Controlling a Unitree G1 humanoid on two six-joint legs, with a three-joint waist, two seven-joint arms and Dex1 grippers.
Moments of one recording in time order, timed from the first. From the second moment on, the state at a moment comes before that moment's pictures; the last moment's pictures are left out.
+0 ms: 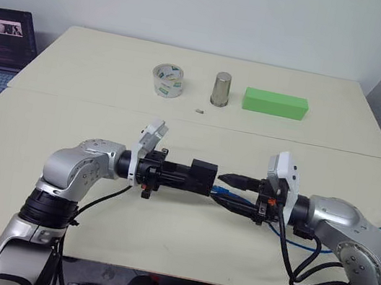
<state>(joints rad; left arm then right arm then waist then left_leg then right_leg) -0.53 0.59 -0.08 -0.05 -0.70 0.78 -1.34 -0.33 -0.62 0.08 -0.57 0.81 0.86 0.72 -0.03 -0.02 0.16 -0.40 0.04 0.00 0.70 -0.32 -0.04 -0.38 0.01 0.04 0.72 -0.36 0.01</state>
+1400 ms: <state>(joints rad) -0.51 0.69 -0.13 -0.04 -0.59 0.62 -1.43 -0.39 -0.77 0.07 -0.43 0.79 0.90 0.87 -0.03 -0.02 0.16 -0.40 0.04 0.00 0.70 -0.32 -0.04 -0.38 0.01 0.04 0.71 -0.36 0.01</state>
